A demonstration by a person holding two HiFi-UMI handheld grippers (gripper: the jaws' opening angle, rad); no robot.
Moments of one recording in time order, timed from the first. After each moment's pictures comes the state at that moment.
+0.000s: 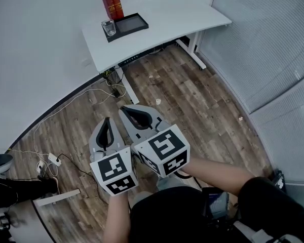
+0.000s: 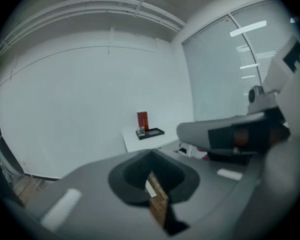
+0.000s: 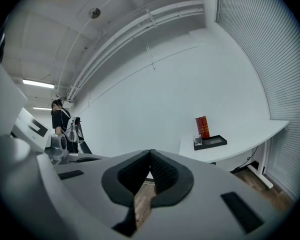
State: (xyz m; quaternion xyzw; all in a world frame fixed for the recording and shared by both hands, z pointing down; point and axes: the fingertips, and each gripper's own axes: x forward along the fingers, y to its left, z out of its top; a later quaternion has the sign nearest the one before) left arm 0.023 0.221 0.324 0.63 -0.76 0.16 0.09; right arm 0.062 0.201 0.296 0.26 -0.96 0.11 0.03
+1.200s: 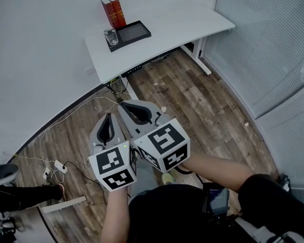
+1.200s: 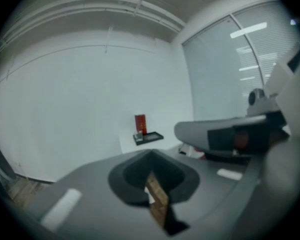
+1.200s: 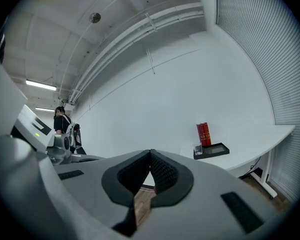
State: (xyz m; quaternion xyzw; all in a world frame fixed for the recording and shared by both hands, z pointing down) left arm 0.019 0.160 0.305 0.64 -0.75 0.15 0.08; right arm 0.055 0.145 0.274 0.25 -0.96 0.10 0.00
